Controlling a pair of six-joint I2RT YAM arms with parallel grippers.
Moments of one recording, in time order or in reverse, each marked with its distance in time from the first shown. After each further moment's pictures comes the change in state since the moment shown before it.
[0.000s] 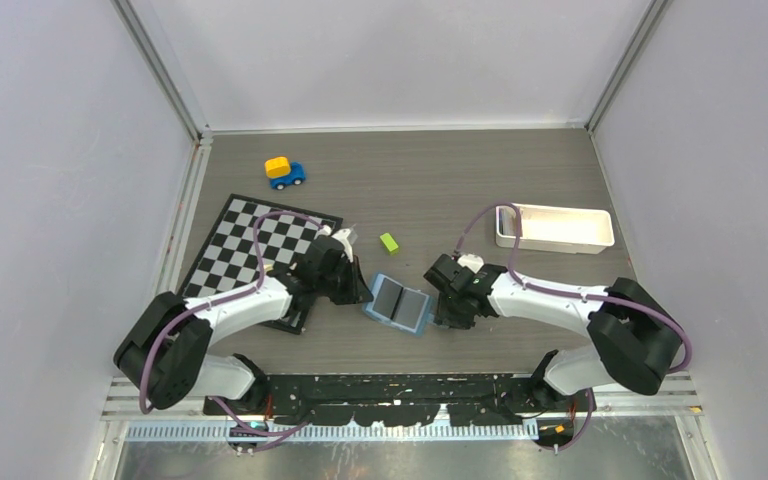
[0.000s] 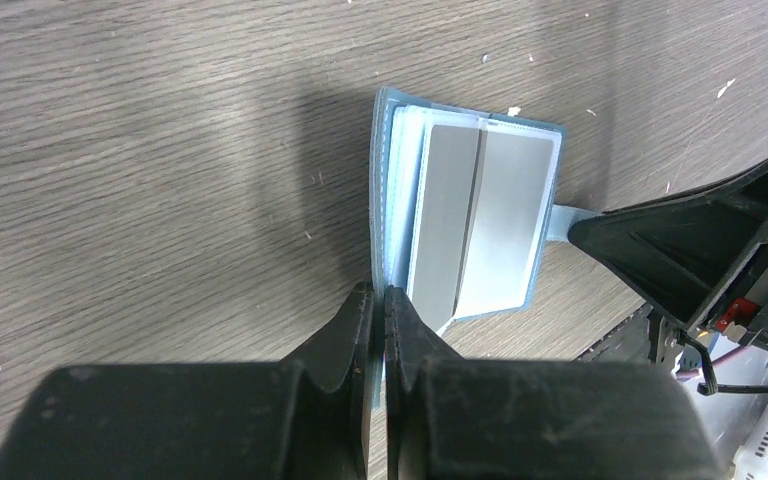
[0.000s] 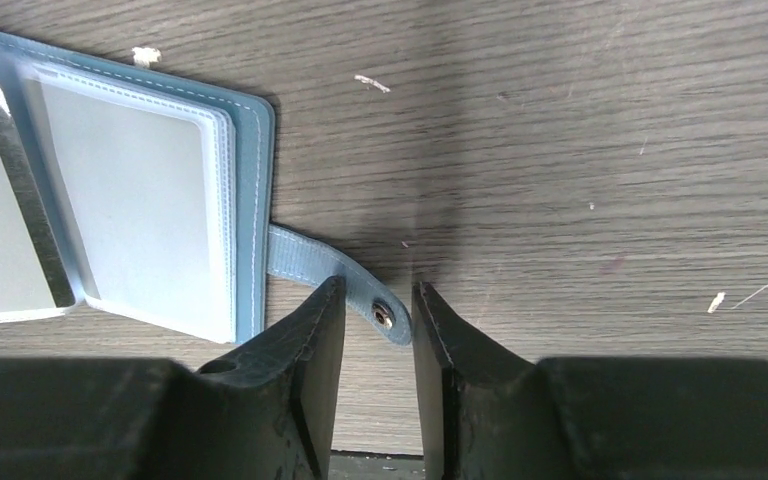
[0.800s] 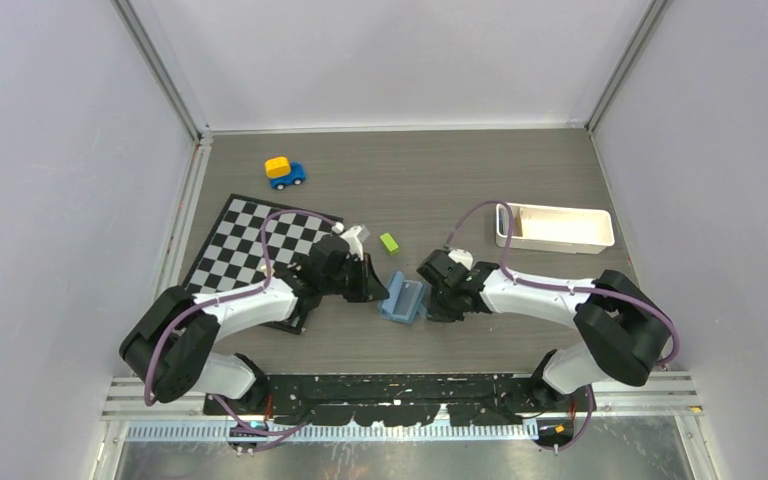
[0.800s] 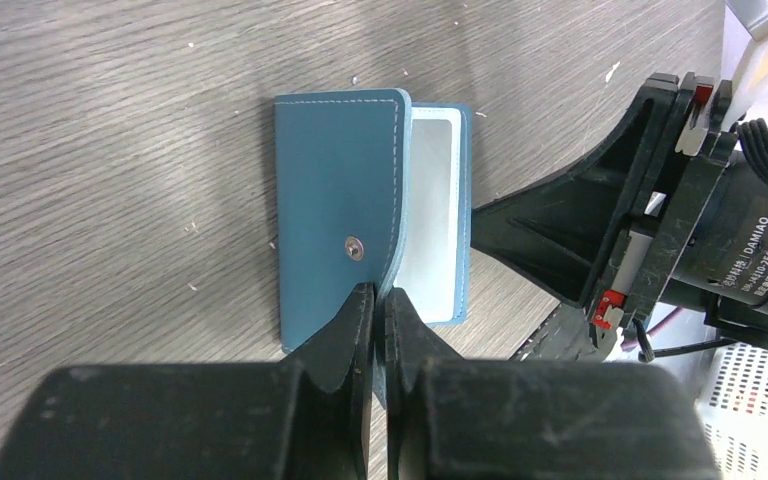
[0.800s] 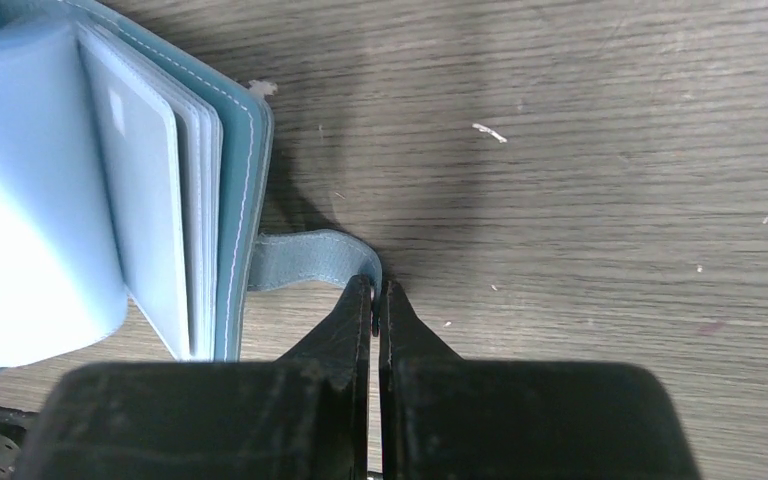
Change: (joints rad) left arm -0.040 0.029 -0.008 0.168 0.089 -0.016; right arm 0.000 0.061 0.019 0.113 -0.039 -0.024
